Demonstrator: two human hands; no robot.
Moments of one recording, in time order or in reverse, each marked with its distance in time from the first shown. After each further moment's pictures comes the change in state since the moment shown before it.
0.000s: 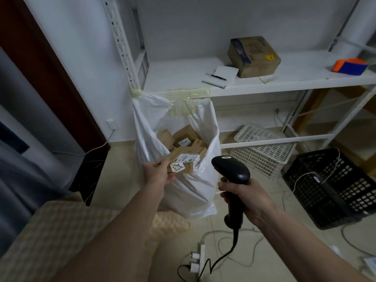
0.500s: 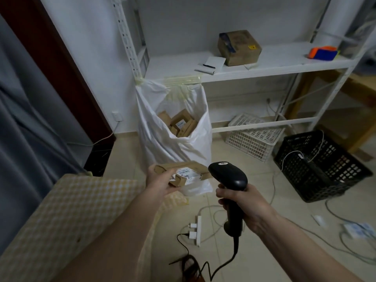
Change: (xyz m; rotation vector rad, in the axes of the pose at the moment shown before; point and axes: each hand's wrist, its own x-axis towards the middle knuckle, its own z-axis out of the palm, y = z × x) left_hand -0.182 -0.100 -0.082 0.047 -0.119 -0.052; right_hand -0.187 0.095 -0.067 -0.035 -0.022 0.007
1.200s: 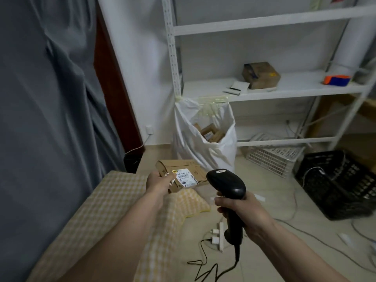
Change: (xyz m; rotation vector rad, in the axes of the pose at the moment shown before) left_hand -0.119 -0.007 -0.187 0.022 0.056 0.236; right_hand -0.175 0.057 0.103 -0.087 -0.130 -0.138
